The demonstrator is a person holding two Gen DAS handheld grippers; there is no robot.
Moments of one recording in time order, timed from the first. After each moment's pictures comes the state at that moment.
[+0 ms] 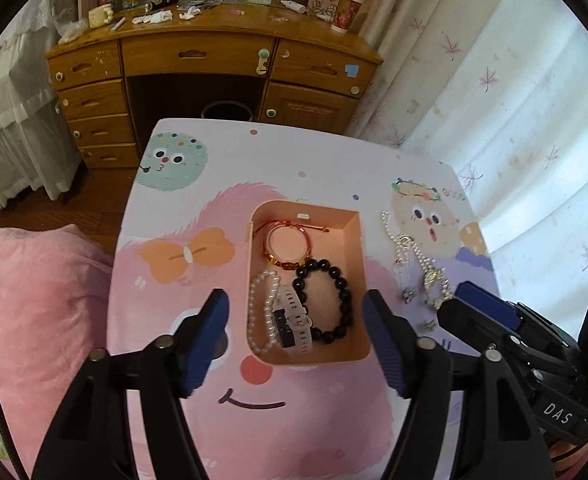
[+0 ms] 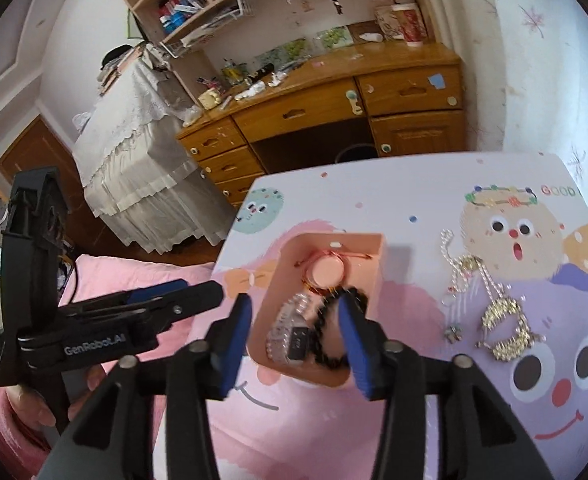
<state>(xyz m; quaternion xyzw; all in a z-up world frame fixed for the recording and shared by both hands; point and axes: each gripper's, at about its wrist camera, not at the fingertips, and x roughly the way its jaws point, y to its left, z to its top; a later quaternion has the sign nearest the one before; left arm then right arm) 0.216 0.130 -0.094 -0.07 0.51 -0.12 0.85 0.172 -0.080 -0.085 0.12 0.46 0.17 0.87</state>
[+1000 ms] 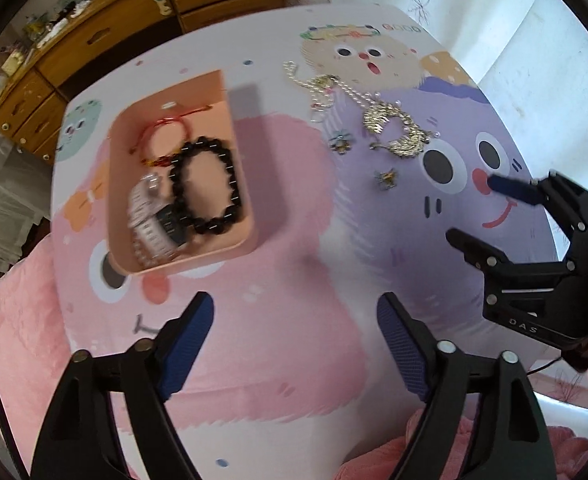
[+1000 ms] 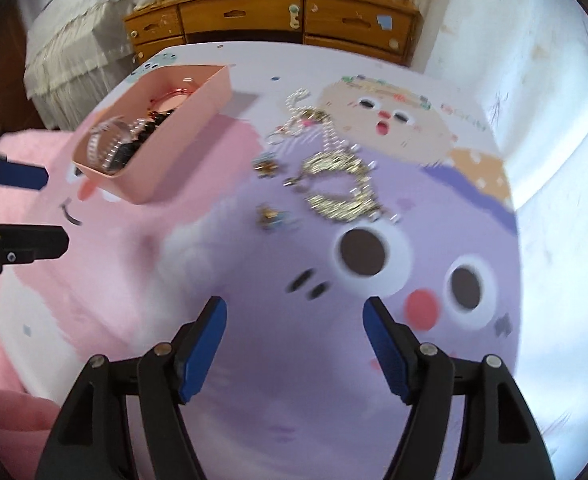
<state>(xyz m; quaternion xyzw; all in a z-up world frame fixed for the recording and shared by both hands) 0.150 -0.032 -0.160 0.12 0.62 -0.16 0.76 0.108 -0.198 -0.178 -0.13 0.53 0.09 0.83</state>
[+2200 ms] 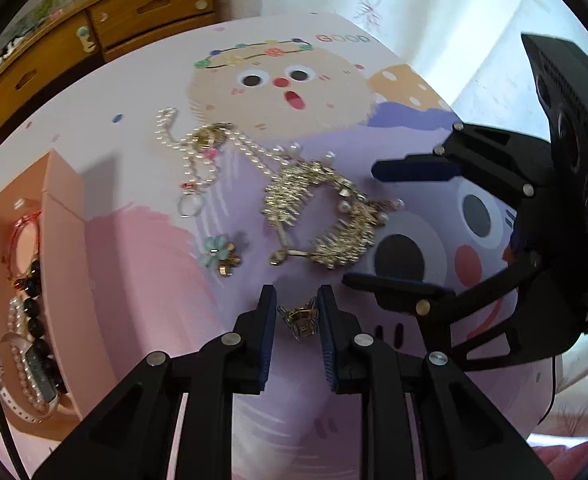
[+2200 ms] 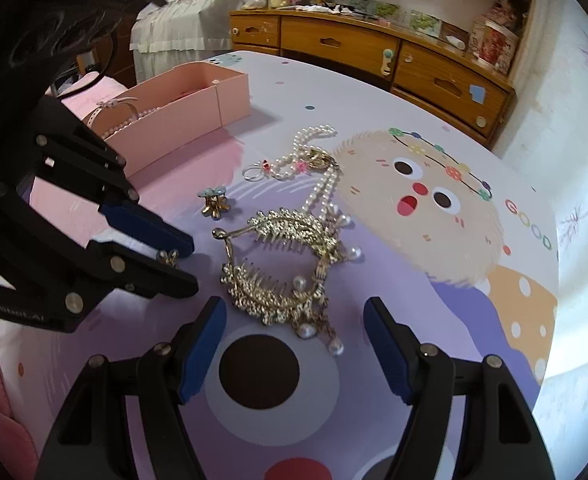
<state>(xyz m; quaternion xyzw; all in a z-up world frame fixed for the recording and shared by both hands) 0.210 -0.126 -0.228 0.09 0.57 -0.24 0.78 0.184 -0.236 -0.220 -0.20 0.45 0.29 0.82</state>
